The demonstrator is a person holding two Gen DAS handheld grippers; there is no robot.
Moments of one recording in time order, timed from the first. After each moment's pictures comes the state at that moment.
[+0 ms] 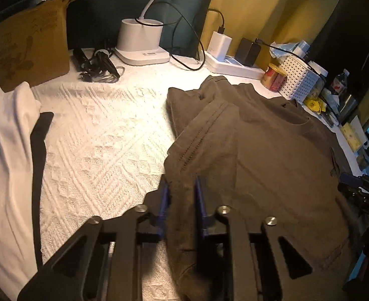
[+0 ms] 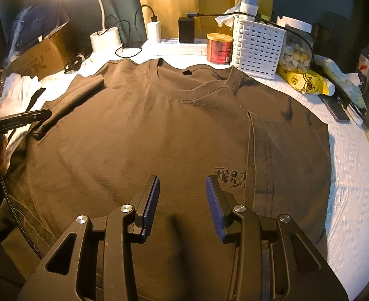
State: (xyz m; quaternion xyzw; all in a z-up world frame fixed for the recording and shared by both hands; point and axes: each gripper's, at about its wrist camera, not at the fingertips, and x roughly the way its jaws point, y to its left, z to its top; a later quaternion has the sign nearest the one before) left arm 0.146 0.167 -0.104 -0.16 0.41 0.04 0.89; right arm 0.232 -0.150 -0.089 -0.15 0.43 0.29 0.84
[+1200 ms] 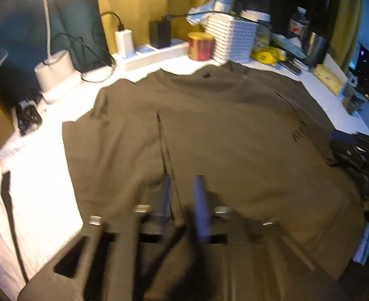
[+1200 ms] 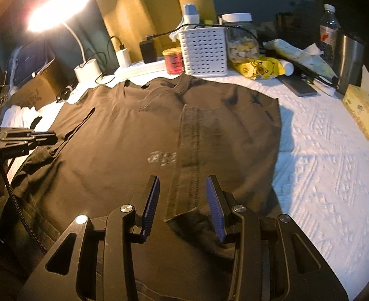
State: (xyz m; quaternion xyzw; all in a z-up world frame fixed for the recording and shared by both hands) left arm 0.187 0.039 -0.075 -0.02 0.45 -0.02 0.89; right arm 0.235 -0.248 -0.081 -0.06 0.39 0.28 0.88
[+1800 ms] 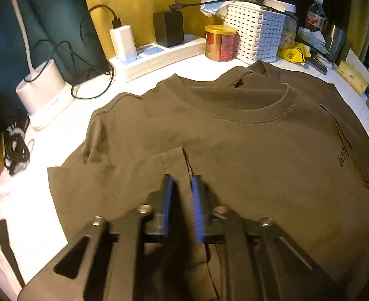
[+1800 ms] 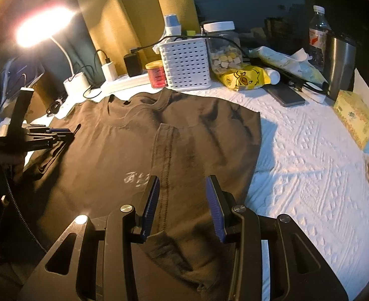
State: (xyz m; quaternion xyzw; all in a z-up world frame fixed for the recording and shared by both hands) left arm 0.259 0.060 -0.099 0.02 0.47 -0.02 0.88; right arm 0.260 -0.264 -0.074 -0.05 0.38 0.26 0.89
